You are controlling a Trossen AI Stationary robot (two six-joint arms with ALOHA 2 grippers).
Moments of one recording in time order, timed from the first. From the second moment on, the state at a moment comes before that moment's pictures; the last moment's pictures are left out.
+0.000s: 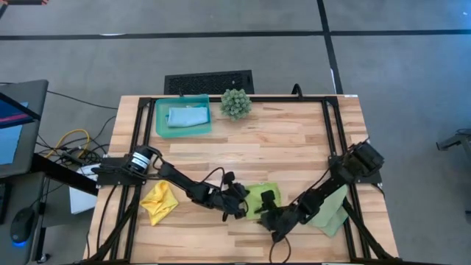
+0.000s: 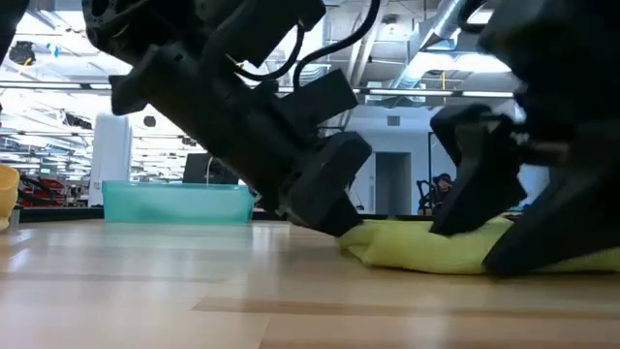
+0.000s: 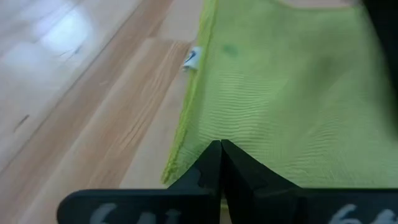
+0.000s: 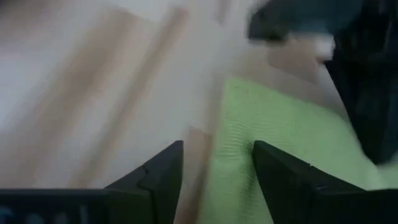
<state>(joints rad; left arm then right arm) -0.37 2.13 1.12 0.27 -0.59 -0.39 0.66 1.90 0.82 0.26 0.40 0.07</state>
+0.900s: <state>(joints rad) -0.41 2.20 1.16 0.42 -0.48 -0.20 0.65 1.71 0.87 0.10 0.20 0.25</state>
